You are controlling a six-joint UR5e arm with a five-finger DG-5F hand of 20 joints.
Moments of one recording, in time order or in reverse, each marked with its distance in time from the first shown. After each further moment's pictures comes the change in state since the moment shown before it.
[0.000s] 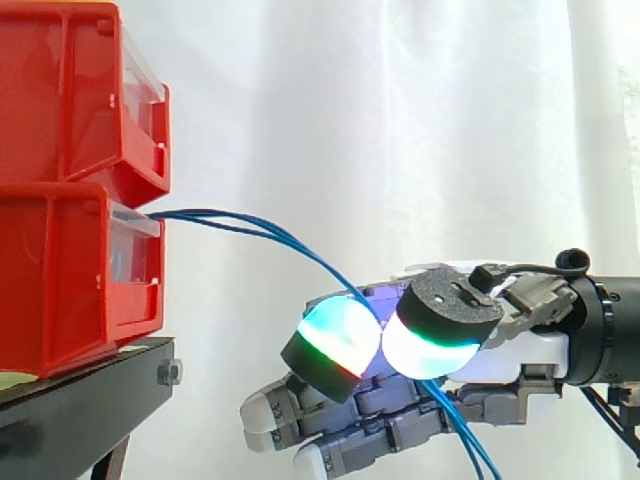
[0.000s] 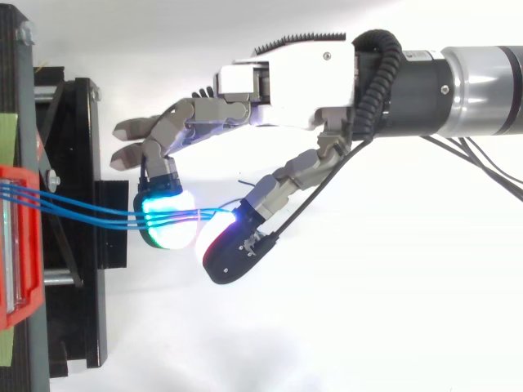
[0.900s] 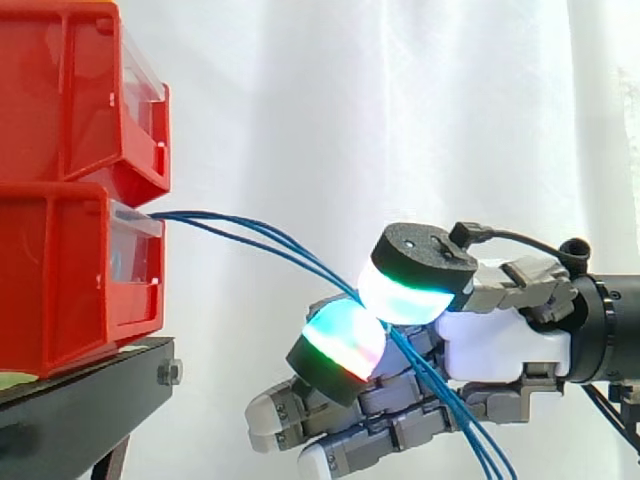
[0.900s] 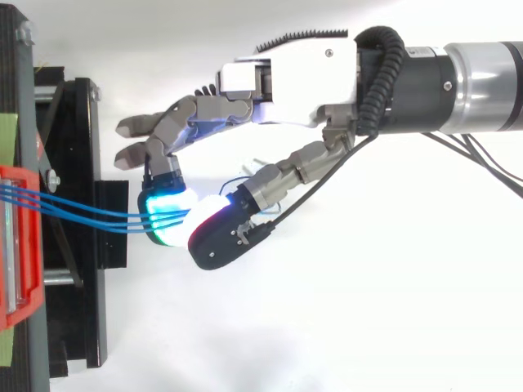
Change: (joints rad) arm -0.005 0.003 0.001 -0.015 -0.009 -0.006
